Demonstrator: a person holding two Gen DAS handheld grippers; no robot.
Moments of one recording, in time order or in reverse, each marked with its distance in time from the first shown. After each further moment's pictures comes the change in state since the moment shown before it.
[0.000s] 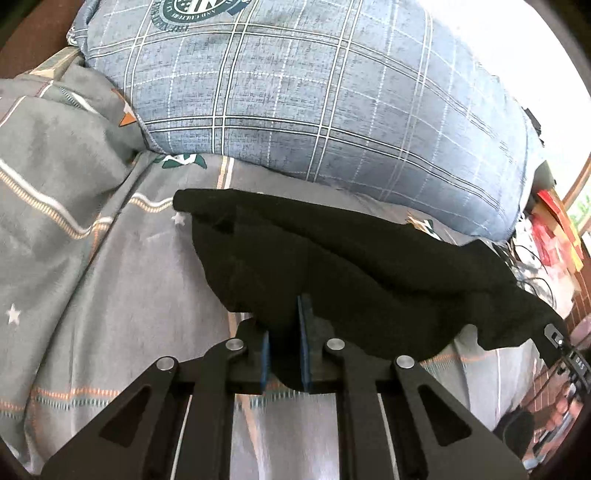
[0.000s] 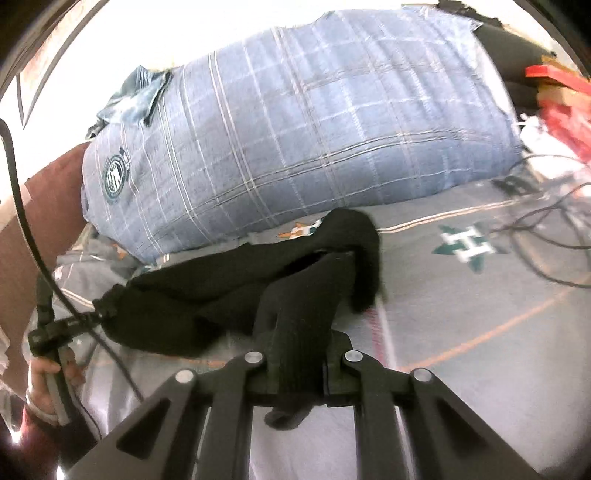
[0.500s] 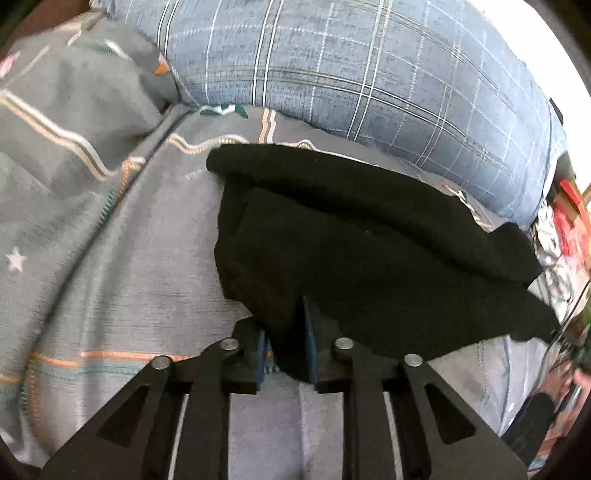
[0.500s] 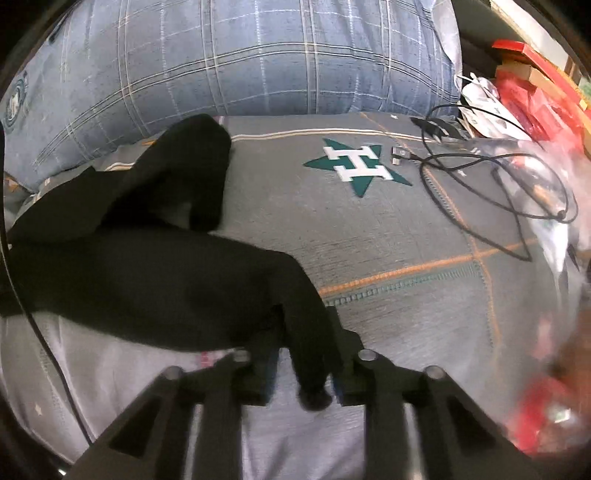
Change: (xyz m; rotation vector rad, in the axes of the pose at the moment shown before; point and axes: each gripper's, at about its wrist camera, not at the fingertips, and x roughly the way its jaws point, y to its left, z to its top) left arm 0.021 0.033 -0.028 -0.016 0.074 0.084; right arm 0.051 -0.065 -0.016 -0.069 0.272 -0.413
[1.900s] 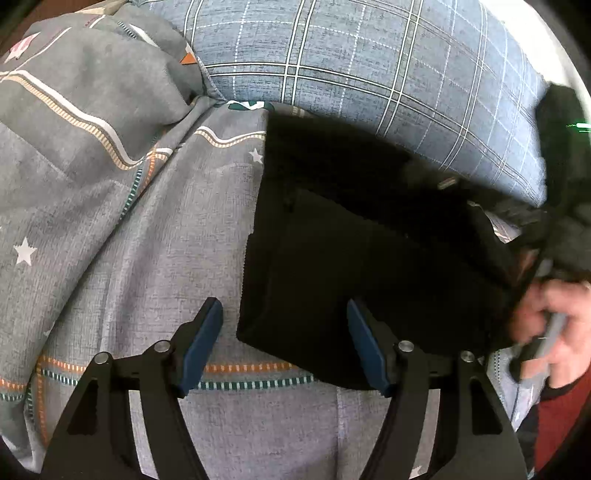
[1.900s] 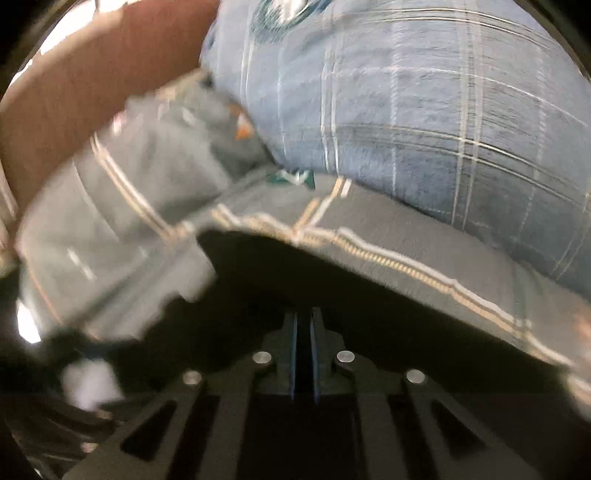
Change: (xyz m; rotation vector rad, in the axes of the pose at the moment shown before) left arm 0.012 0.026 -0.002 -0.062 0.006 0.016; right arm 0.014 0.384 0.090 -0.520 -0.131 0.746
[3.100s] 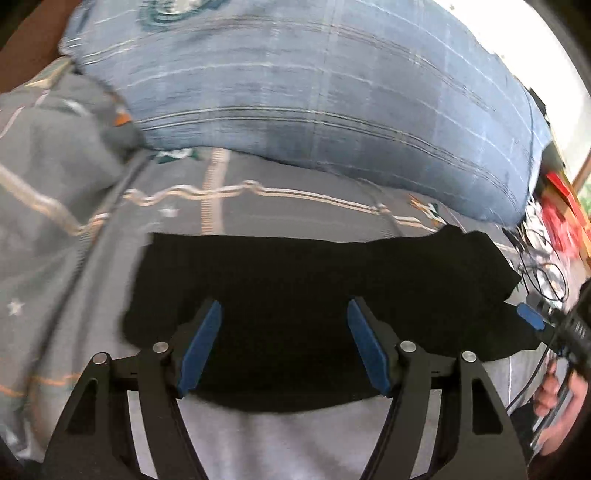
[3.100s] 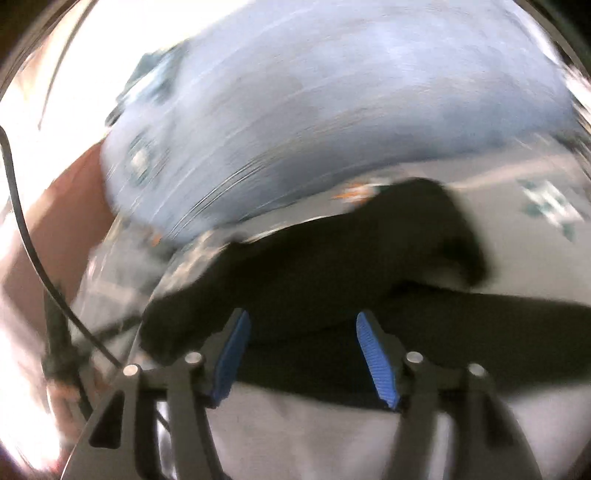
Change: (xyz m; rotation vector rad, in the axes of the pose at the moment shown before) left arm -0.022 -0.089 0.016 0.122 -0.063 -0.051; right arm -0.228 -0.155 -0.191 0.680 -0.261 -0.154
